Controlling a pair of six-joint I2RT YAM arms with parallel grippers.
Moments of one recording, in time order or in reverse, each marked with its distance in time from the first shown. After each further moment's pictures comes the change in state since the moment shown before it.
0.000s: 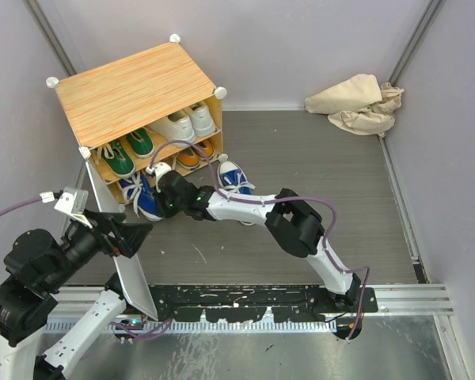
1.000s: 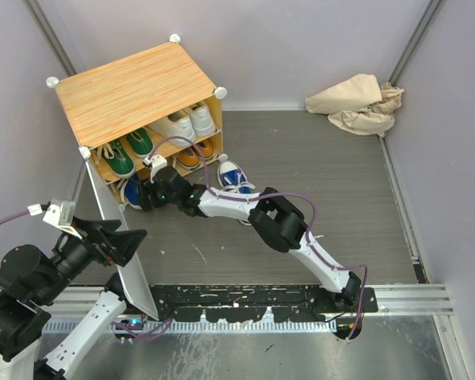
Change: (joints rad) left arm 0.000 -0.085 -0.004 -0.021 -0.009 -0.052; right arm -0.035 0.247 0.247 0.214 -0.019 0.071
